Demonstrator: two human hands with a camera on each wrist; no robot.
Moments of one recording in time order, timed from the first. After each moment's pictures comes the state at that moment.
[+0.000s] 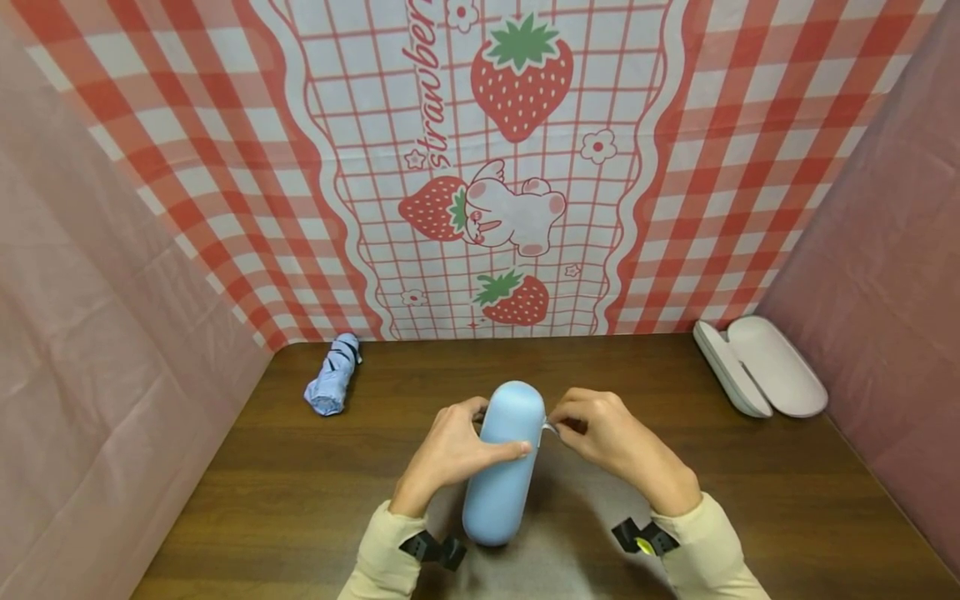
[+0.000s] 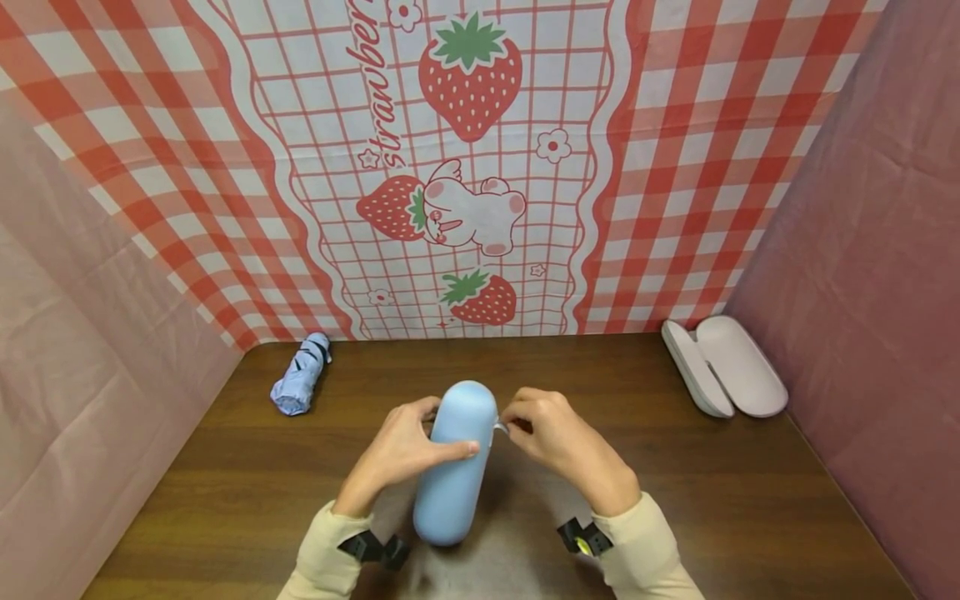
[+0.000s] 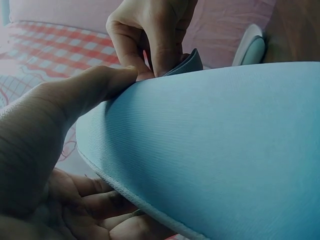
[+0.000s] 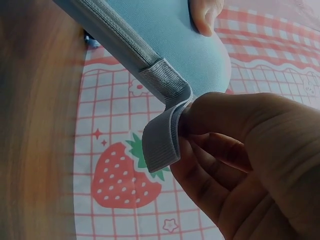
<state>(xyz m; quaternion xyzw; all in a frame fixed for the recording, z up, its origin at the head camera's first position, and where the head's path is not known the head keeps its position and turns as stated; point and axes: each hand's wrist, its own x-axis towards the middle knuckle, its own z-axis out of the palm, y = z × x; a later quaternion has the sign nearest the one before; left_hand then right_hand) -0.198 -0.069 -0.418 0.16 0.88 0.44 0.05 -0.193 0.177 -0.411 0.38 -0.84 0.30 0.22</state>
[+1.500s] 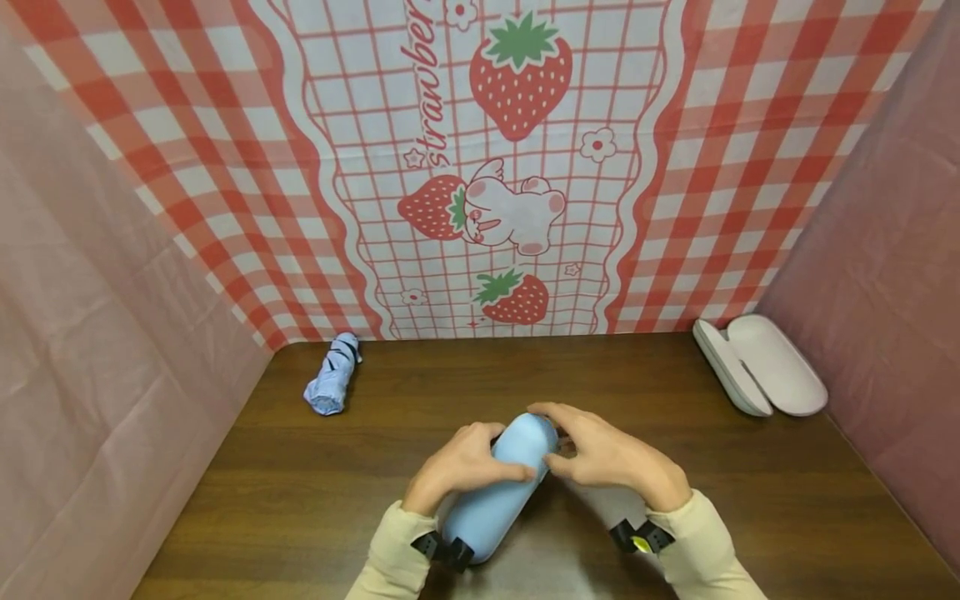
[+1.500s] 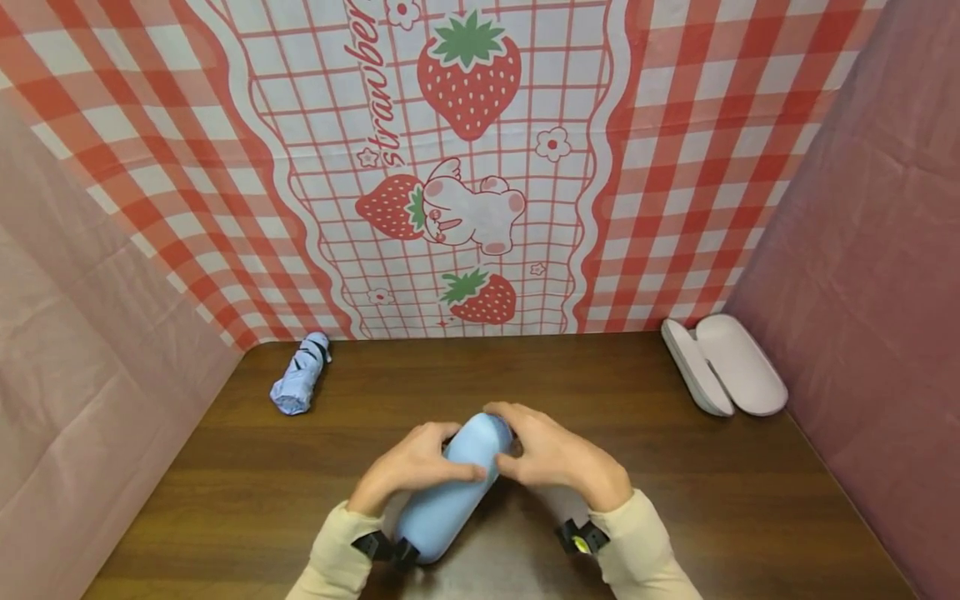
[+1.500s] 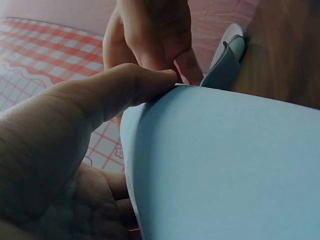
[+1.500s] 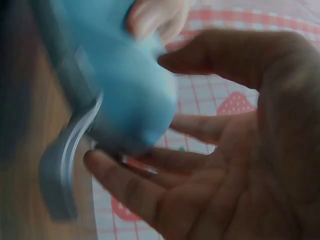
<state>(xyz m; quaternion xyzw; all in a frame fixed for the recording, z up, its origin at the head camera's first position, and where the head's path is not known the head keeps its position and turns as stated) -0.203 -0.060 -0.439 0.21 0.89 0.38 0.16 -0.190 0.175 -0.419 0.30 -0.88 0.36 -0.08</state>
